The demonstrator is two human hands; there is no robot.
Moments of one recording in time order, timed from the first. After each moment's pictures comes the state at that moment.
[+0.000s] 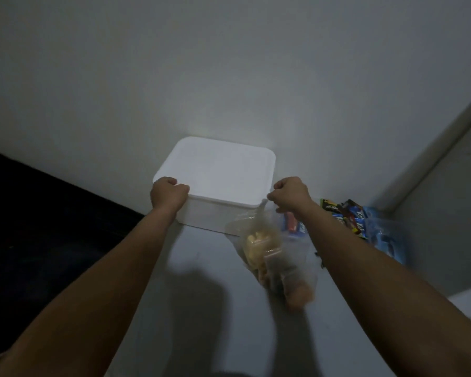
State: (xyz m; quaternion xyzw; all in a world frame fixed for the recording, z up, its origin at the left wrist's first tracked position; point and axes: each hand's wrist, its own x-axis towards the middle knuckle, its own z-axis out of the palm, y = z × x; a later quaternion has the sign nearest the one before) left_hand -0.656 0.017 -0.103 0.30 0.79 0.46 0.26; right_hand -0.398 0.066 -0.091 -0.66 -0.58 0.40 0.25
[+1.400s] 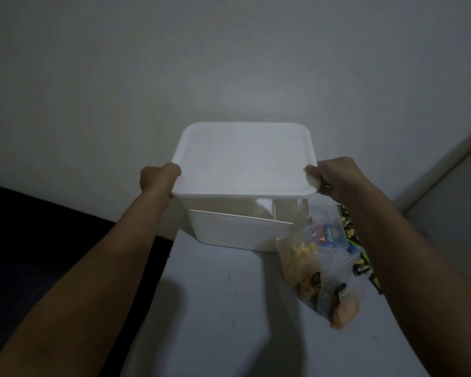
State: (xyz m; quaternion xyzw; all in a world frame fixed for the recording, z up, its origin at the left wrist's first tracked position) left_hand -0.778 0.080 -0.064 0.24 0.73 0.52 0.37; right_hand -0.457 0.090 -0.018 -0.69 -0.39 0.46 0.40
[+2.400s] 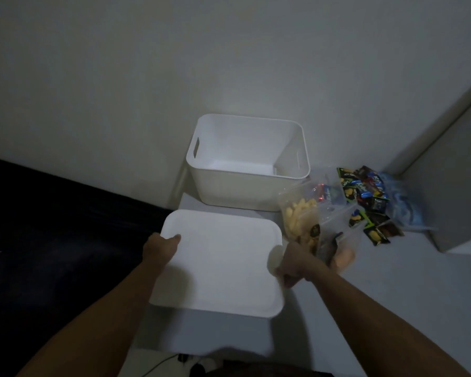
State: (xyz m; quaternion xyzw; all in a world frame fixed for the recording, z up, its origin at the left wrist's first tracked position) left_hand -0.802 -0.078 -0.243 0.30 0.84 0.23 0.38; right_hand -0.494 -0.082 -0.203 -0.73 -0.54 0.42 -0.10
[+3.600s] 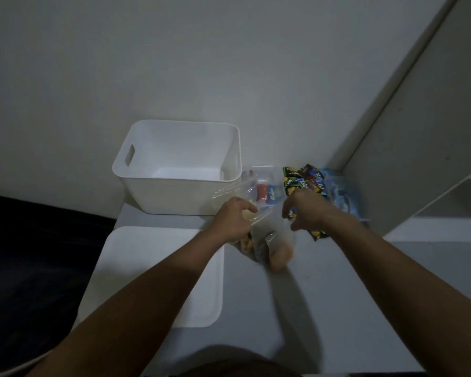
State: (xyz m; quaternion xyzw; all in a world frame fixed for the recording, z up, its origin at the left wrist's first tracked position) left_hand -0.521 -0.029 -0.159 0.72 0.57 0.21 0.35; right_hand -0.325 -0.031 -0.104 -0.63 -0.76 0.15 -0.09
